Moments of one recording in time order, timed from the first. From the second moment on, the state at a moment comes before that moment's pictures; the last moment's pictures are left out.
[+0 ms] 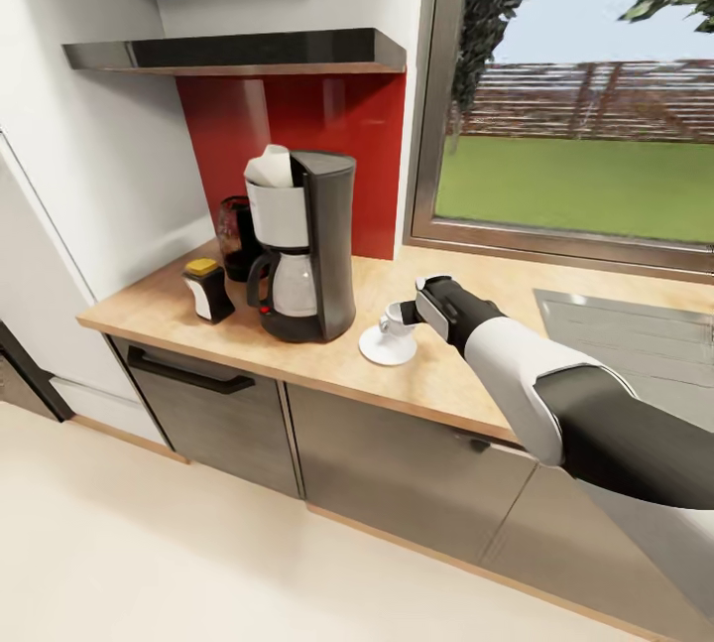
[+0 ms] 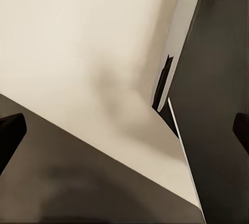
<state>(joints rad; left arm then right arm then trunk) 0.07 0.08 -0.15 -0.07 0.37 -0.13 0.13 -1.44 0.17 0.19 -0.15 -0.11 0.59 -0.18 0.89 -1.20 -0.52</state>
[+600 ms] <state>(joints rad) 0.07 0.08 -0.14 -0.07 0.37 -0.13 0.13 -1.44 0.17 0.19 -0.15 -0.12 0.69 -0.18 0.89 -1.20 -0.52</state>
